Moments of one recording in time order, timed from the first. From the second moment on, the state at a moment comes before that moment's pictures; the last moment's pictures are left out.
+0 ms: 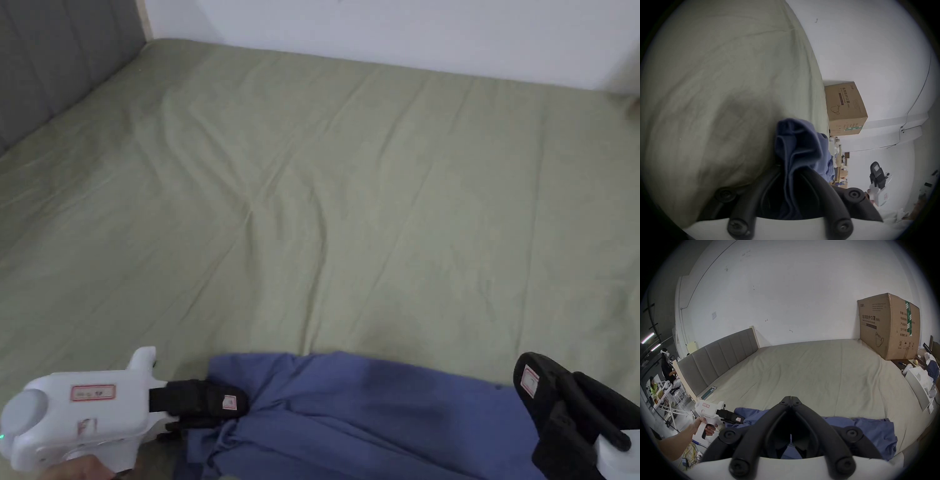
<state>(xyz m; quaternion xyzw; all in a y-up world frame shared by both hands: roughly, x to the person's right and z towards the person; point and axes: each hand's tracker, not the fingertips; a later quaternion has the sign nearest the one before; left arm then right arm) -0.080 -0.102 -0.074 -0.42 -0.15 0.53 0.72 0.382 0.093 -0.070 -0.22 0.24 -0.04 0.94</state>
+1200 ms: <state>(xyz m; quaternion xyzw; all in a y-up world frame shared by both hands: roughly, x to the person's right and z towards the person) 0.246 0.042 -0.176 -0.51 -0.21 0.24 0.80 0.584 0.074 -0.051 -0.23 0.10 -0.18 0.95</state>
